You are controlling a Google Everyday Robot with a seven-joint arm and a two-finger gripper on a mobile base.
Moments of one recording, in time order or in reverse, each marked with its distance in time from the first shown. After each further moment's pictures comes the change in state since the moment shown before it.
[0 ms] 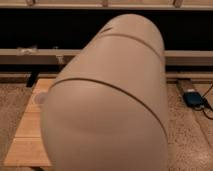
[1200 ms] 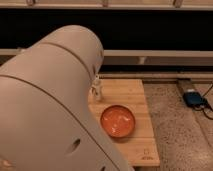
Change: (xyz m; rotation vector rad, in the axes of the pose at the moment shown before) arm -0.004 0.024 0.060 0.006 0.106 -0.031
